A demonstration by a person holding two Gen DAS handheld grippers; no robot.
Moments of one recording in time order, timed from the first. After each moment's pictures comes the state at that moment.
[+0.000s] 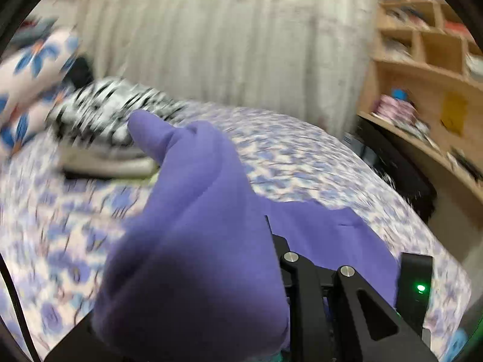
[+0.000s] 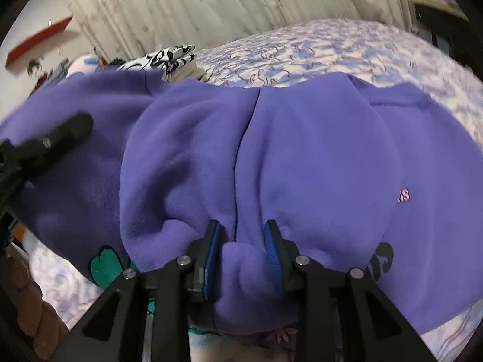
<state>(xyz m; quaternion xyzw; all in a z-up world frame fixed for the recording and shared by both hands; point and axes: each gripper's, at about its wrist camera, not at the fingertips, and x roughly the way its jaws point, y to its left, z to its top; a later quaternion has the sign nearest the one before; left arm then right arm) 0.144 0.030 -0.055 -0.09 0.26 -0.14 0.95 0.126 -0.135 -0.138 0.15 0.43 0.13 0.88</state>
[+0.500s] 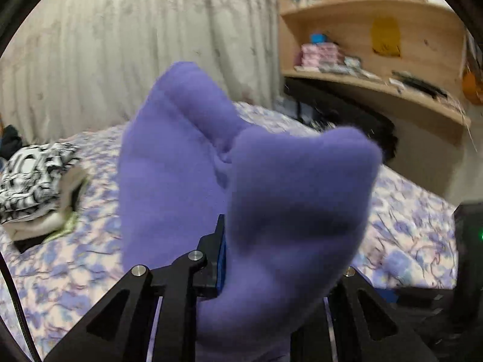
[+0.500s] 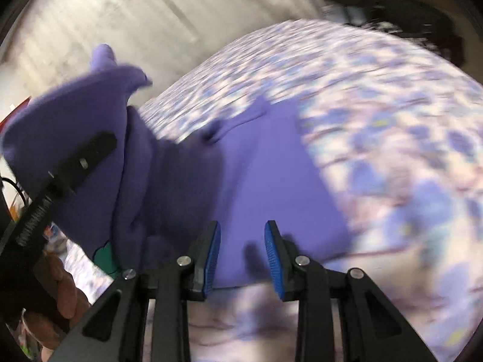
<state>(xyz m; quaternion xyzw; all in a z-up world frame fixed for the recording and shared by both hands) 0.133 -0.156 -0.045 0.06 0.27 -0.26 0.93 0.041 -0.315 -0.106 0.25 0.39 -0.01 0.89</state>
